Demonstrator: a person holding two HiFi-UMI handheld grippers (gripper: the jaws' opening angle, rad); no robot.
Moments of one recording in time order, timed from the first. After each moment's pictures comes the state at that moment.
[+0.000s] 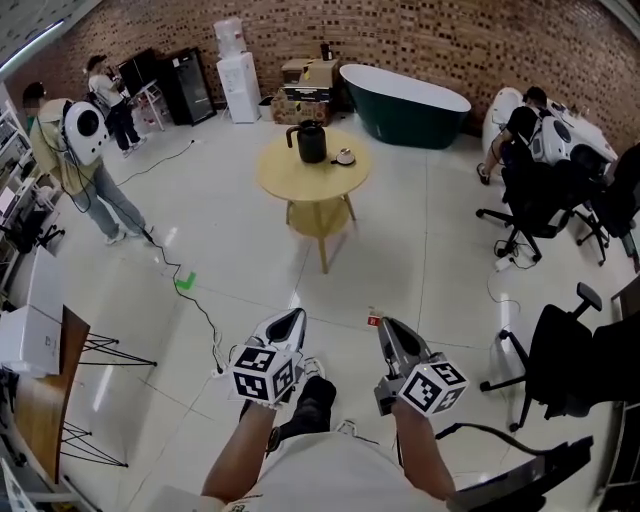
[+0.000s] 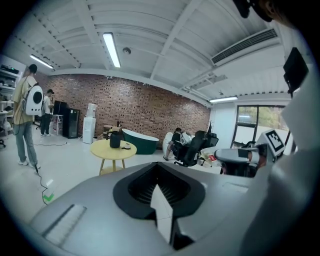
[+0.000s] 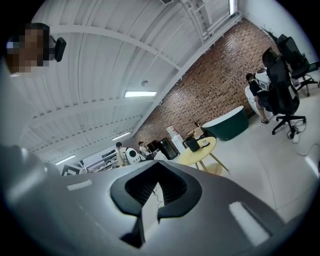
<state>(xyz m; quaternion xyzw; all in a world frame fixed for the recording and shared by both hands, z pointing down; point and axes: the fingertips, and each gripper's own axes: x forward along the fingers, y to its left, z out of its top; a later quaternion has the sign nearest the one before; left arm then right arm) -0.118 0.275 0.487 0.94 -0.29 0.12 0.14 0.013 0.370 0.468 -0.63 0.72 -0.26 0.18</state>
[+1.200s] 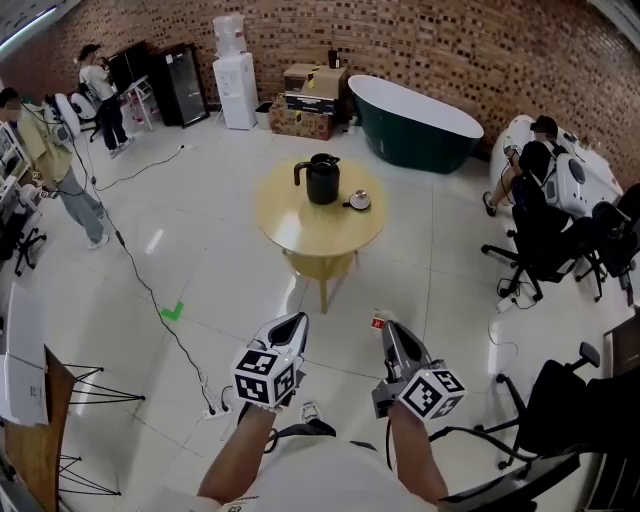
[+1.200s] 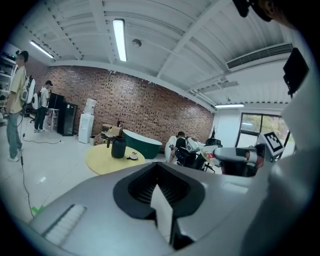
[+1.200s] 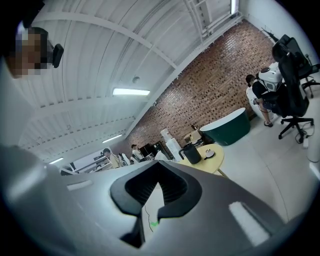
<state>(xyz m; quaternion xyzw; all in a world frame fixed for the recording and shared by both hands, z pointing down) -0.057 0.024 0.483 0.94 -0.27 0.11 0.17 0.078 0.119 0.451 -0.65 0.69 -0.25 0.18</state>
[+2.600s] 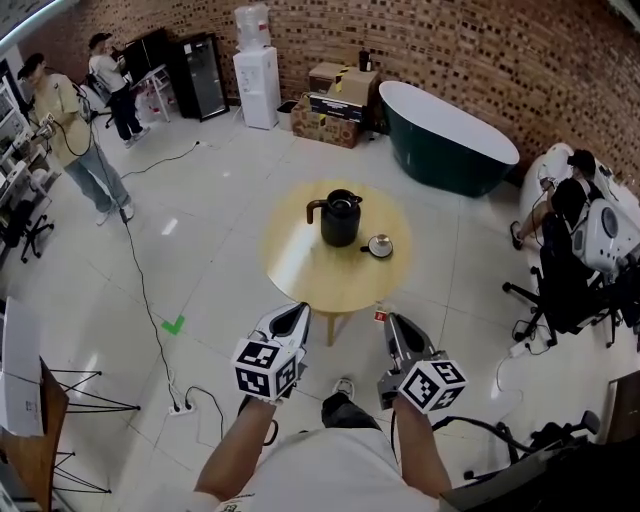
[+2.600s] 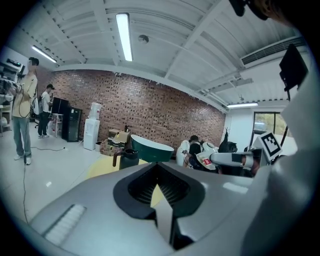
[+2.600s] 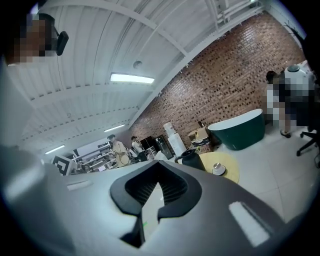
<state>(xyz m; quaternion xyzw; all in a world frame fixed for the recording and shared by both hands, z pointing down) 0.028 -0.188 0.475 0.93 -0.31 0.10 0.16 0.174 -0.111 0.464 -0.63 0.73 -0.24 0.11</state>
